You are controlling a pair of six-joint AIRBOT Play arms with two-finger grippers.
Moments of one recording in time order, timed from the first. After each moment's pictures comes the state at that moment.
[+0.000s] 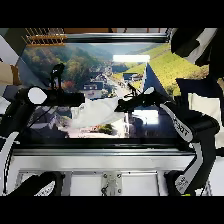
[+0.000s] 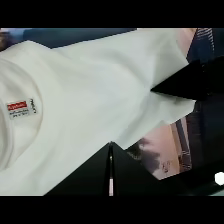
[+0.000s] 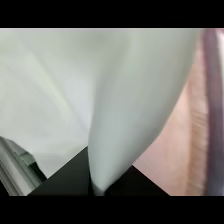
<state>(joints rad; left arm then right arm) -0.22 -1.11 1.07 1.18 -0.99 -1.61 0.25 -1.92 1.37 -0.49 1.07 1.16</state>
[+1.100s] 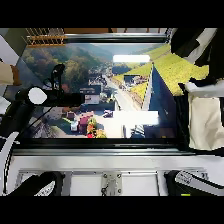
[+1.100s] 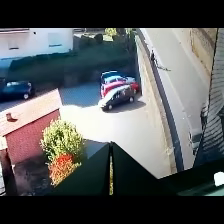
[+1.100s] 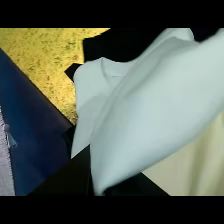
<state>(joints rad) -0.23 -1.11 1.06 1.18 -0.99 -1.61 -0.73 -1.30 1.46 -1.13 1.09 1.41</state>
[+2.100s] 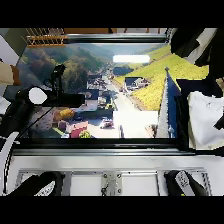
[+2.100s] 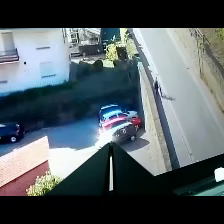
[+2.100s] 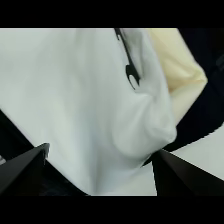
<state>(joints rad) -0.23 -1.11 1.06 1.18 -1.01 -1.61 -0.80 -0.92 0.94 -1.54 1.24 1.63</state>
